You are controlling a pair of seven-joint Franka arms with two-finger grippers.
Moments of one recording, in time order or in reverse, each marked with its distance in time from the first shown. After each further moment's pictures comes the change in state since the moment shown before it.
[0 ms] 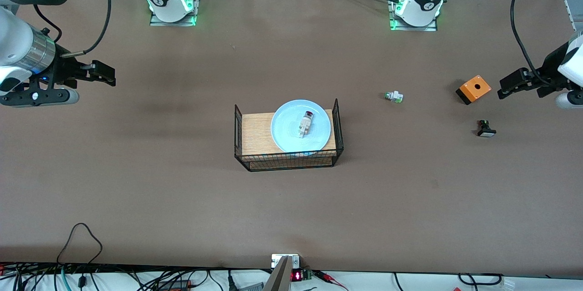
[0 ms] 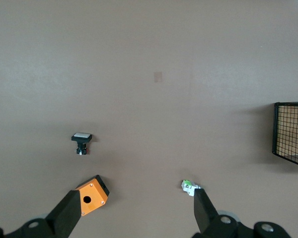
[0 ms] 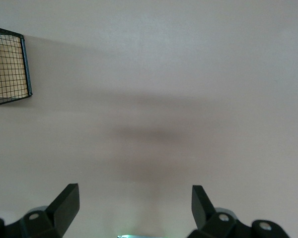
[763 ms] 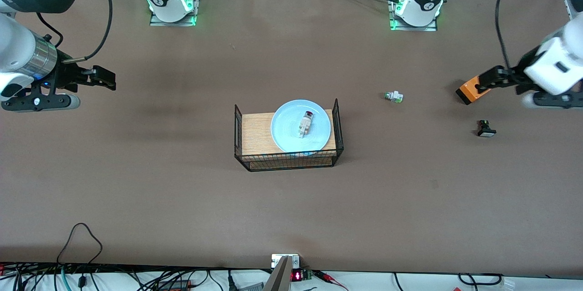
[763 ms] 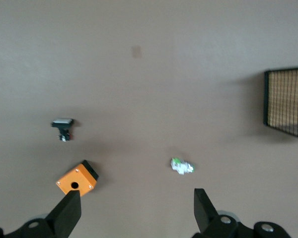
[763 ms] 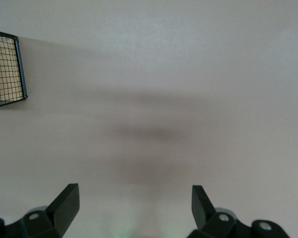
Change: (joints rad) left arm -0.026 0.035 -0.075 0.000 -0.004 -0.089 0.000; right arm -0.004 0.020 -0.002 0.000 -0.004 0.013 0.000
